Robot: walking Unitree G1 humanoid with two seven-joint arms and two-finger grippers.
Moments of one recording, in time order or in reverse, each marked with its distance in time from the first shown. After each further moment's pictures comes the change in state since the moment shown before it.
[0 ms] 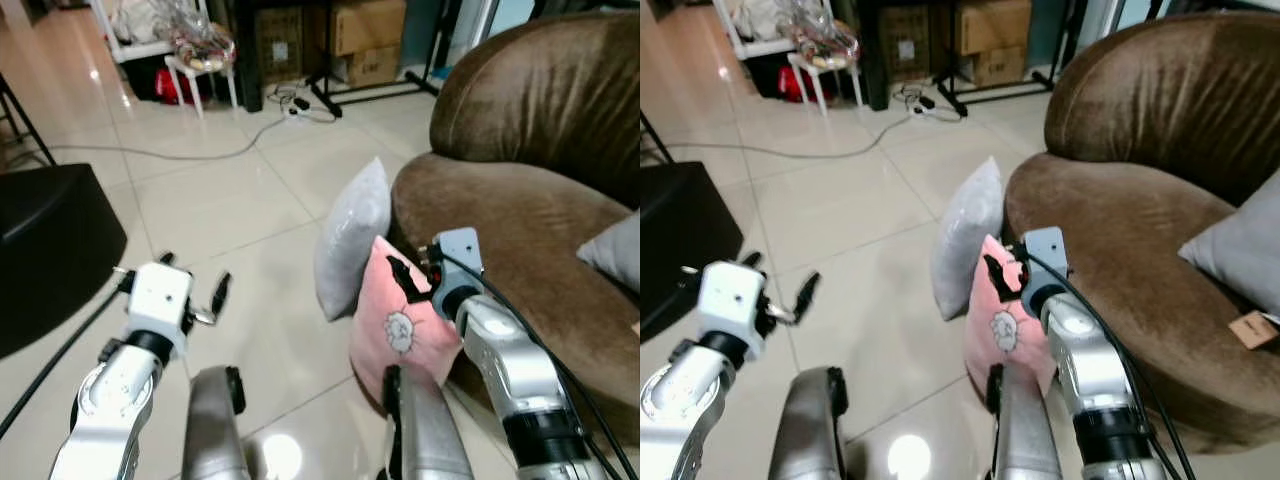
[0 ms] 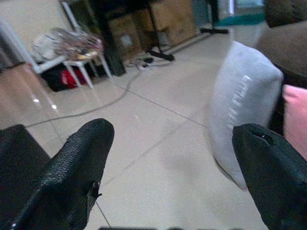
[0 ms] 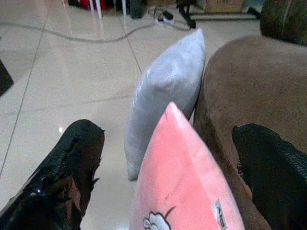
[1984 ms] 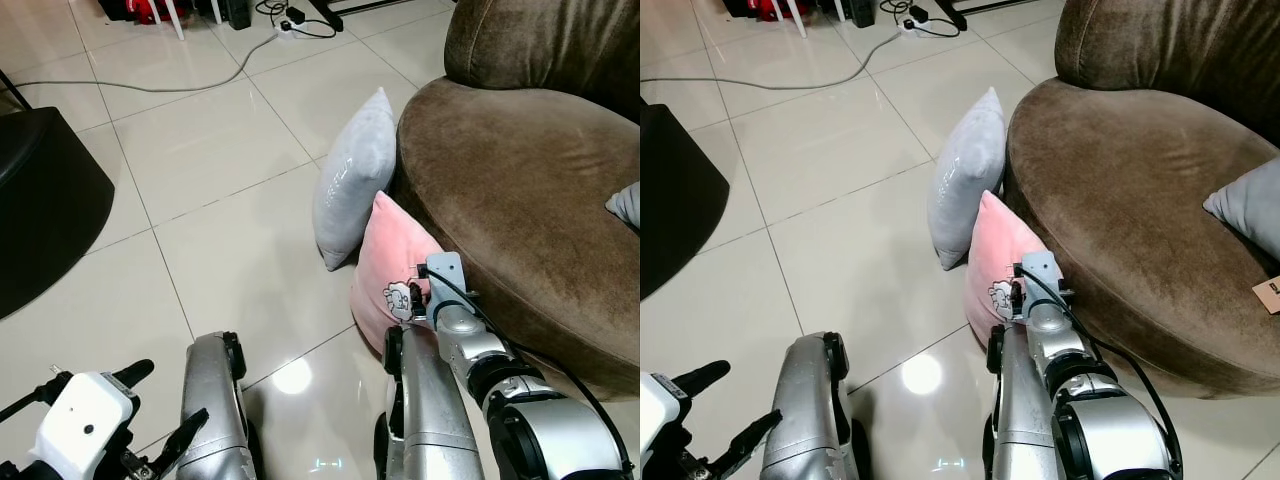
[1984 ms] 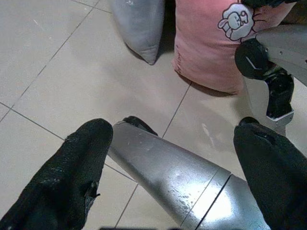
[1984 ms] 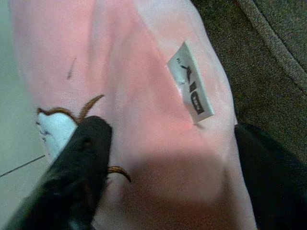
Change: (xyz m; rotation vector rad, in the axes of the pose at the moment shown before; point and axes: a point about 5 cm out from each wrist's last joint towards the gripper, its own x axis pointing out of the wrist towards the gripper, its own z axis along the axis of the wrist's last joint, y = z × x) left arm -0.132 0.002 0.018 0.020 0.294 -0.345; right arm 0.038 -0.010 -0.052 -0.075 0.260 -0.332
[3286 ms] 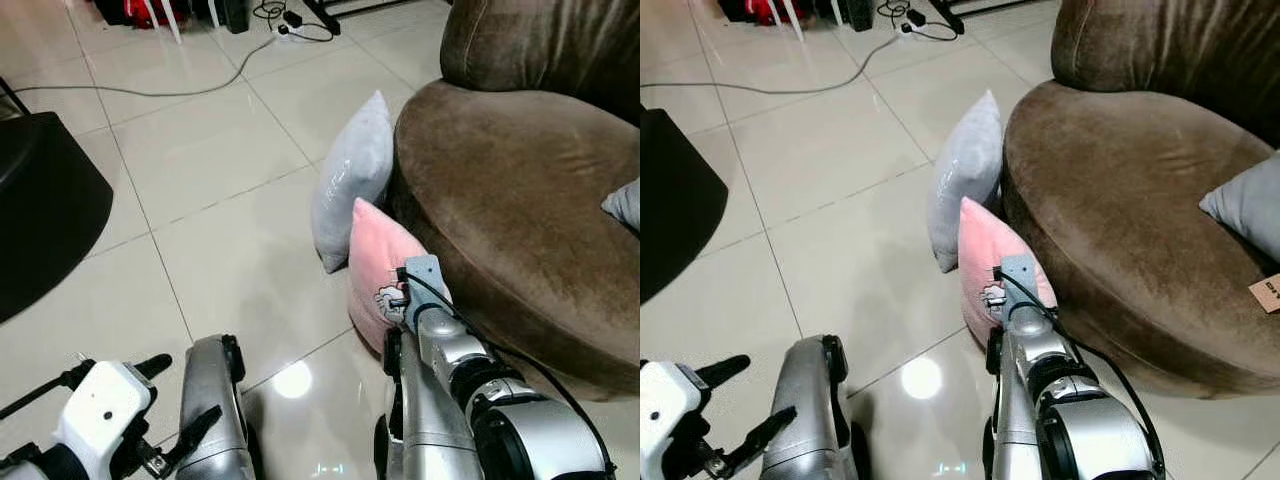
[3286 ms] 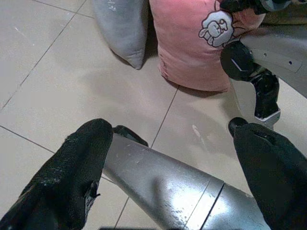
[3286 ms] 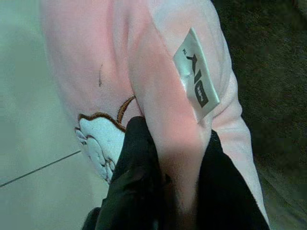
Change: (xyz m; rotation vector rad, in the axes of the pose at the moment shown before) left arm 0.015 0.001 0.000 0.008 -0.002 -0.068; right arm -0.005 0.031 0.001 0.010 -0.007 0.107
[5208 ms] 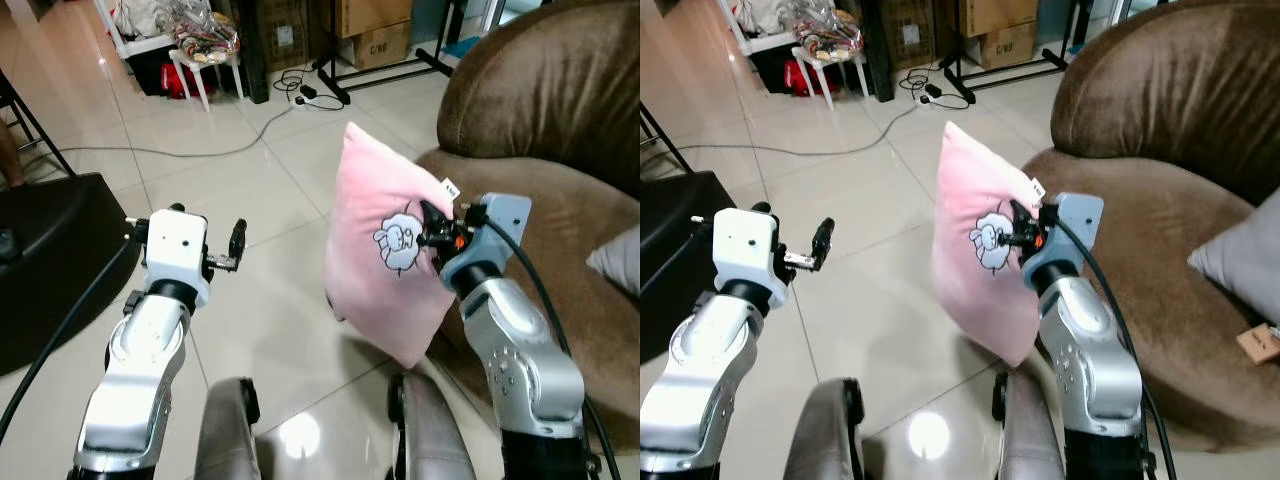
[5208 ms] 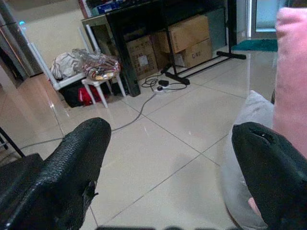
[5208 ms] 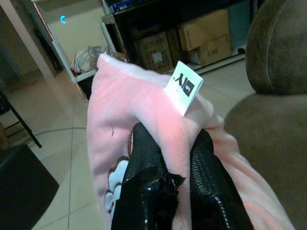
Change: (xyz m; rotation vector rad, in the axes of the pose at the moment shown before) left arm 0.122 0.056 0.078 -0.057 -0.430 0.547; right arm -0.109 -0.031 0.101 0.365 -0.571 0.223
